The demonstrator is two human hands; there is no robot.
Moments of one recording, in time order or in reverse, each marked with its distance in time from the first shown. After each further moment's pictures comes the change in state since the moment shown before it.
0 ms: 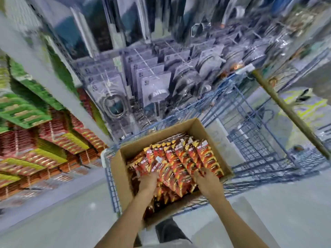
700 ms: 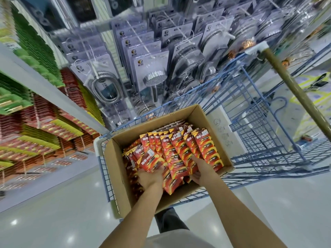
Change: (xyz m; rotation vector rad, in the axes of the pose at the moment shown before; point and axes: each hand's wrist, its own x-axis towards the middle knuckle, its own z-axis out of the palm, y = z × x) left_hand 0.000 -0.010 0.053 -0.328 0.384 -0.039; right_hand 0.067 0.006 0.021 0.917 -0.182 0.694
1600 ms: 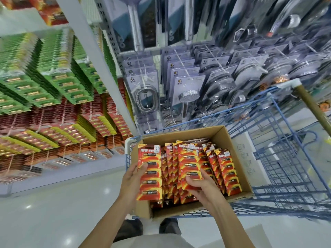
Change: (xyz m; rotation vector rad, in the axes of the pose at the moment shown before) left_hand -0.016 0.028 -0.152 -0.301 -0.347 0.319; right_hand -0.075 0.034 0.012 -0.108 -0.585 -0.295
